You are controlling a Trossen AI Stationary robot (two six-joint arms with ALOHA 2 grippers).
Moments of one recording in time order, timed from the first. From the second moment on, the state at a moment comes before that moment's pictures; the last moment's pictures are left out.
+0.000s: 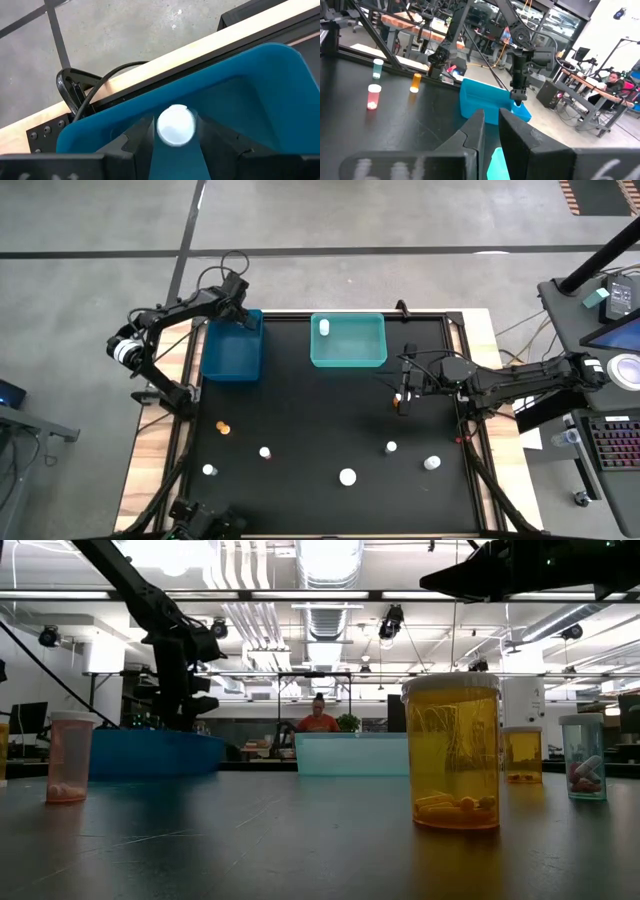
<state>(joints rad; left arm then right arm) 1.03 1.54 1.01 -0.54 -0.28 -0.07 0.01 0.89 0.41 0.46 0.13 -0.38</state>
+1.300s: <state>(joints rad) 0.34 1.01 1.00 -0.56 -0.21 -0.07 0.01 0.89 0.41 0.46 0.19 -0.34</state>
